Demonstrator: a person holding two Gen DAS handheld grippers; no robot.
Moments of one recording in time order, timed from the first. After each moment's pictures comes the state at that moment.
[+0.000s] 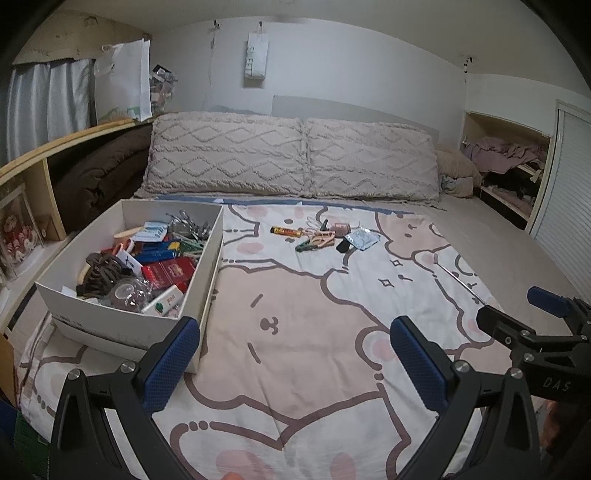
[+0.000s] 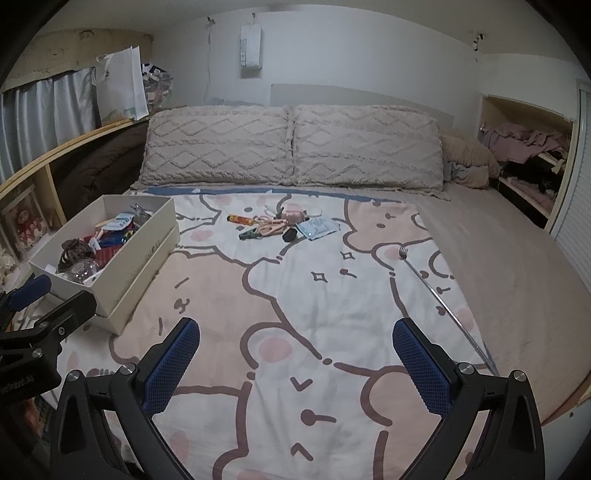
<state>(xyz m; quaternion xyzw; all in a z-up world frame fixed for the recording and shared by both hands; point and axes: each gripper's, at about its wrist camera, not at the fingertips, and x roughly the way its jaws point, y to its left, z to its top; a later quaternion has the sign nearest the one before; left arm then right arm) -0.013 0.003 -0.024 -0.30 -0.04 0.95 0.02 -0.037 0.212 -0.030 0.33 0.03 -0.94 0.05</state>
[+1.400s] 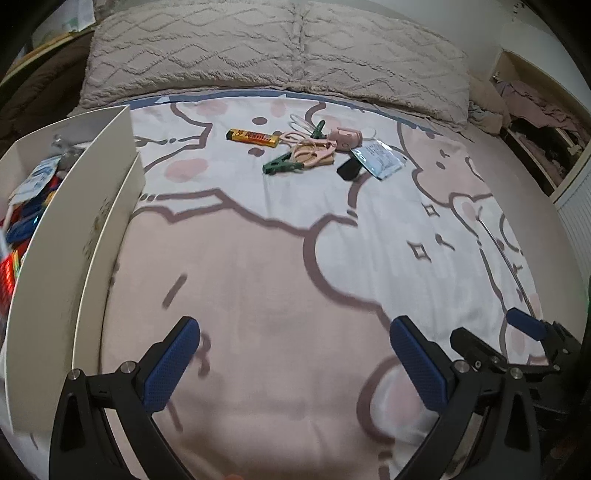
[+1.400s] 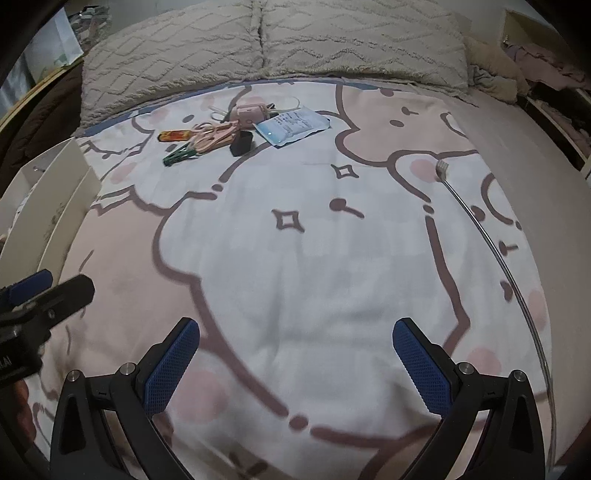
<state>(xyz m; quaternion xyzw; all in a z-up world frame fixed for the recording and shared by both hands) -0.214 0.051 -0.126 -0.50 -0.05 0.86 0.06 -0.207 0.248 -0.150 0.51 0.00 -0.86 0.03</state>
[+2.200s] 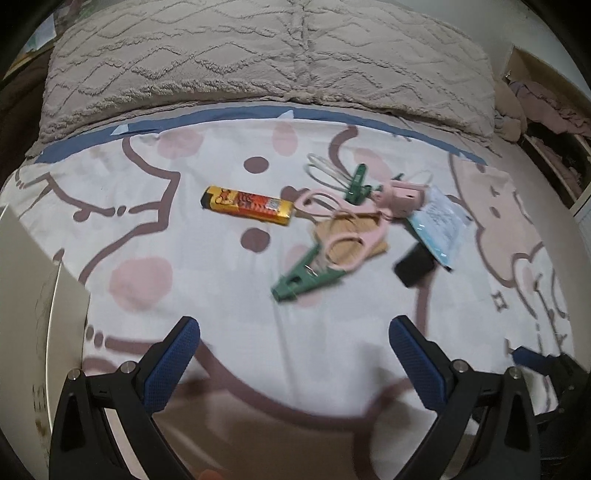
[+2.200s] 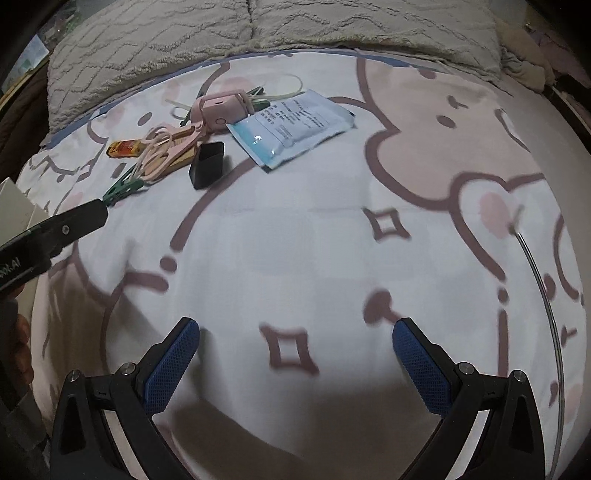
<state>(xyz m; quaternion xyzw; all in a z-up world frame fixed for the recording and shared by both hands) -0.380 0.041 -0.170 -0.49 -0.02 0.87 0.07 -0.333 0.234 -0.197 0.56 -0.01 -0.83 0.04</state>
